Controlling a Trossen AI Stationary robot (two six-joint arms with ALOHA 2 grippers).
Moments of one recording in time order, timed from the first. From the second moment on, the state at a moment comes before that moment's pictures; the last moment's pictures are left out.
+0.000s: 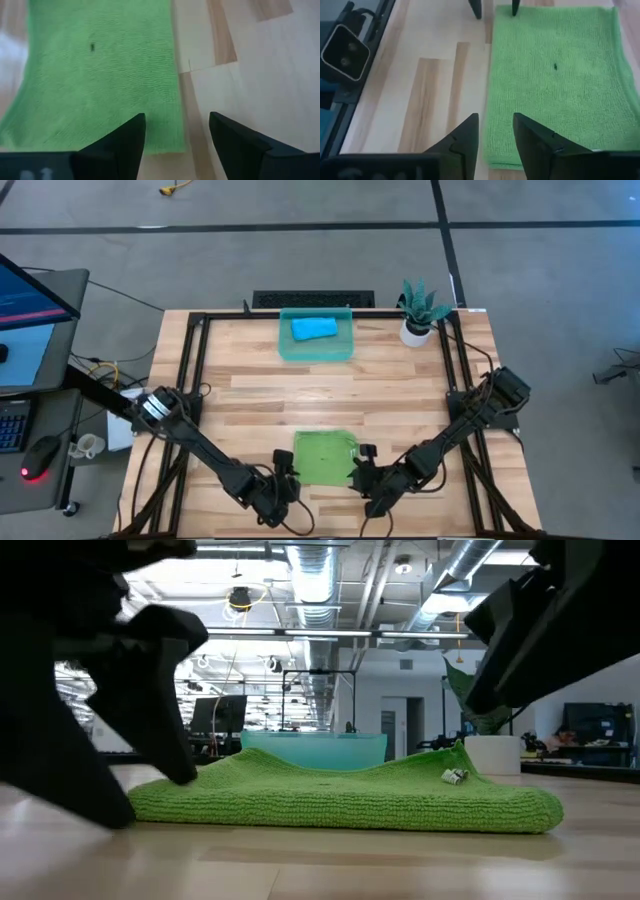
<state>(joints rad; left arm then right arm) -0.72 1.98 1.17 -0.34 -0.53 -0.40 0.70 1.82 1.03 -0.12 0.39 0.44</state>
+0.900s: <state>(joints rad) -0.72 2.03 1.17 -0.35 -0.68 -0.44 0.72 1.86 0.99 -0.04 0.39 0.36</state>
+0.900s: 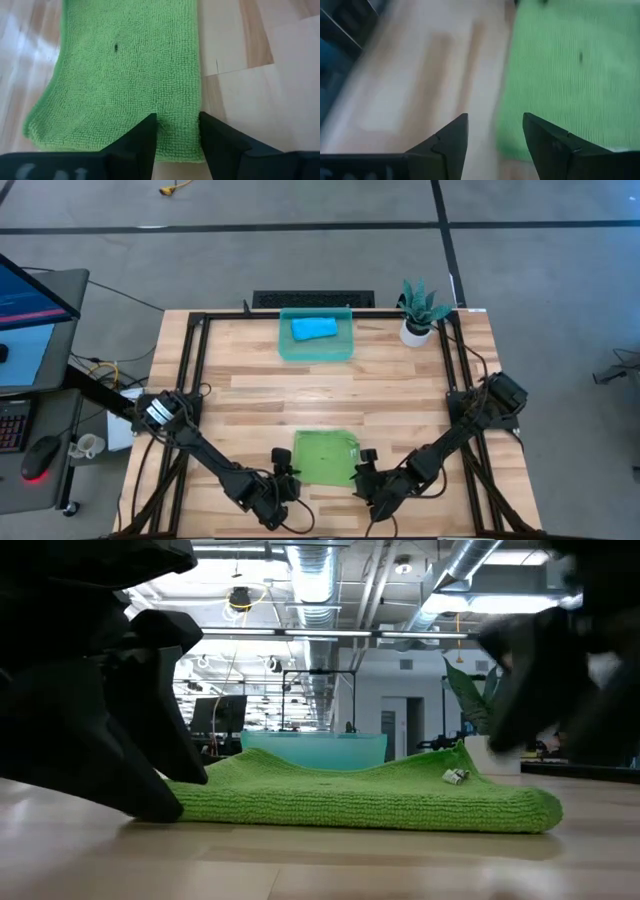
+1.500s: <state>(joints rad) -0.71 2.03 1.17 -0.34 -0.62 -0.46 0.71 1.98 1.03 -0.07 0.39 0.45</state>
